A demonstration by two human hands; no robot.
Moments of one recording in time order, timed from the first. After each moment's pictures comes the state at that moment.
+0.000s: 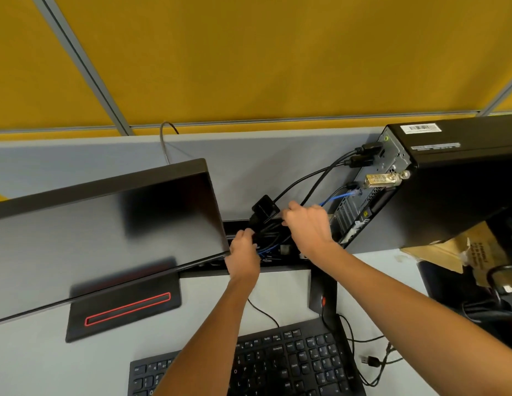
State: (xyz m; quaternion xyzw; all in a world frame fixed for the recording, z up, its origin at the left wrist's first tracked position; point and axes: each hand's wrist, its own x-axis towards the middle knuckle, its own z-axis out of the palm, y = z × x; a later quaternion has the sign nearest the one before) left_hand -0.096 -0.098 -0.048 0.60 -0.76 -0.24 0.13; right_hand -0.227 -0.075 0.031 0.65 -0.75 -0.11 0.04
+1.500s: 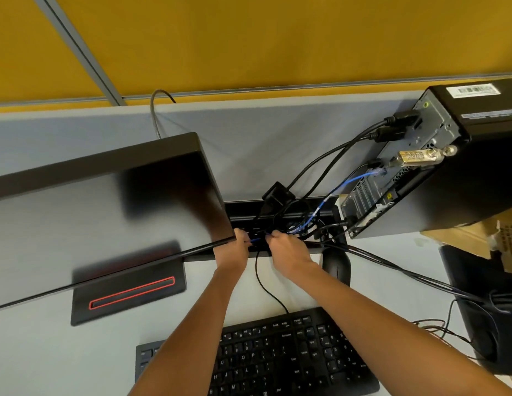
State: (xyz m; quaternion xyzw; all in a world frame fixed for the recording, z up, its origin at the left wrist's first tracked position) left_hand -0.053 -0.111 -0.092 0.65 -0.67 -0.35 0.07; right_hand -0.181 -0.060 -0.066 0.66 -0.72 -0.08 -0.18
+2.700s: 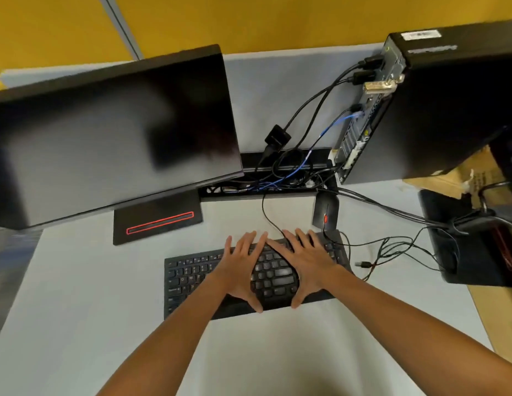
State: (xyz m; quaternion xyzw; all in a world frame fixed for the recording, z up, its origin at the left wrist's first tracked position) left_hand 0.036 0.043 -0.068 0.32 -0.90 -0.17 -0.23; right_hand -0.165 0.112 -0.064 0.75 -0.60 -0.18 -0.21
